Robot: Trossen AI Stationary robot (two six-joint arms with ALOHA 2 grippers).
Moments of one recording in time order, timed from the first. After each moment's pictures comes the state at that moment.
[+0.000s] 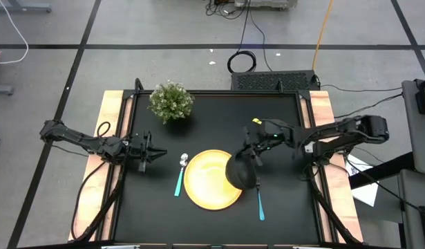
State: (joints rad) left arm -0.29 0.26 0.01 0.26 -0.29 -0.16; right arm -0.13 1.29 0.50 0.50 -0.47 0.11
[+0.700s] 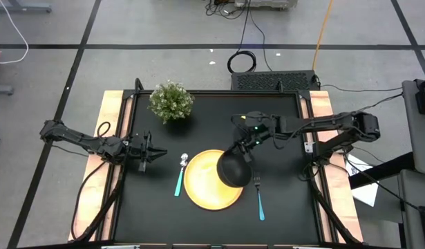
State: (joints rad) left arm -0.29 0.26 0.01 0.25 -0.29 -0.16; right arm -0.13 1.41 0.90 -0.08 -0.47 0.04
